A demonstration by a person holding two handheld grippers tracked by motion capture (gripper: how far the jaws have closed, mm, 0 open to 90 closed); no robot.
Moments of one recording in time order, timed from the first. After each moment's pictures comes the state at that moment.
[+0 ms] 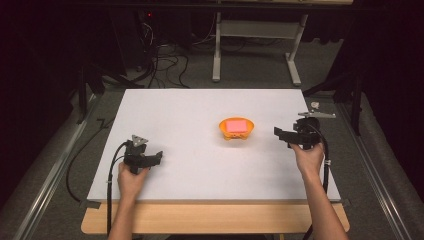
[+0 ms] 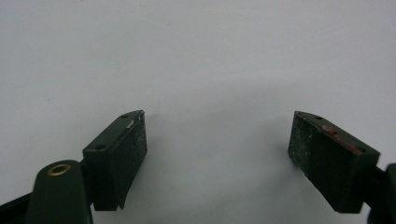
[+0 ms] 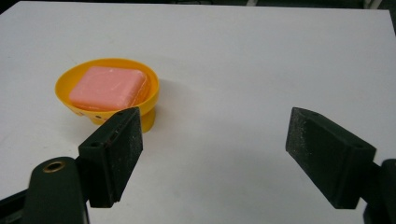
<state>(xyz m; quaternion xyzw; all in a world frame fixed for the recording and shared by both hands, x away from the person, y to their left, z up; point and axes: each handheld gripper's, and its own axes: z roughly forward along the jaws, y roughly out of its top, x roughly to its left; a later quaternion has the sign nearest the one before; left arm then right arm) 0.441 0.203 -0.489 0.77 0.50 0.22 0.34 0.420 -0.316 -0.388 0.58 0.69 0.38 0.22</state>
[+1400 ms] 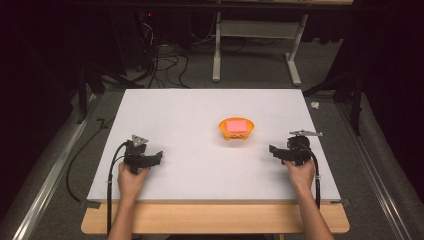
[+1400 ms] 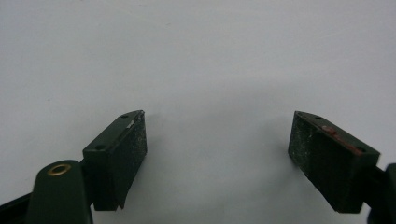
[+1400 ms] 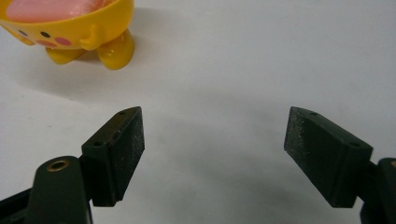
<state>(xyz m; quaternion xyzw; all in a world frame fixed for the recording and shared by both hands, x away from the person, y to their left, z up) 0.441 0.203 -0.489 0.77 0.50 0.22 0.34 0.410 -0.312 -0.458 0.60 0.69 0.34 0.19</state>
